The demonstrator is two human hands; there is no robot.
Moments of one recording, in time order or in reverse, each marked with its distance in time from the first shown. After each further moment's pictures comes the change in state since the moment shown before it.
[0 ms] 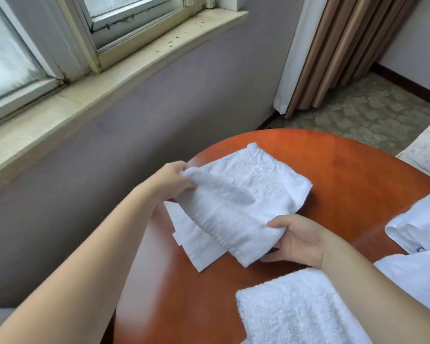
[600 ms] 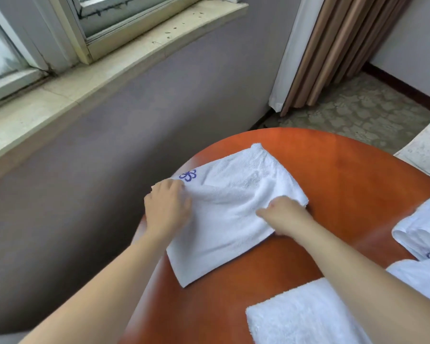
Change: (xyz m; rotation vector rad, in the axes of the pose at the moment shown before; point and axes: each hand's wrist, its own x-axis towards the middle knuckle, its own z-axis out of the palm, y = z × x) left_hand 0.022 -0.070 0.040 0.637 0.409 0.199; right_hand 0.053 -0.026 0.025 -1.135 0.665 -0.063
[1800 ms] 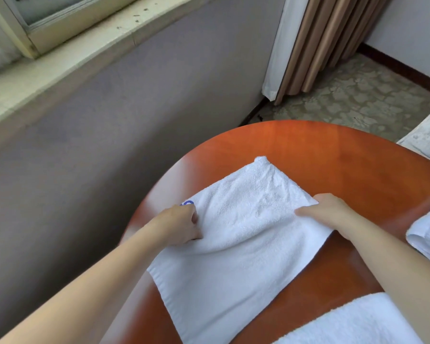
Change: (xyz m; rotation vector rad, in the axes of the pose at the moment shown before) left_hand 0.030 0.032 0.006 0.121 -0.736 0.139; right_hand 0.096 0.091 -0.035 0.228 0.039 0.136
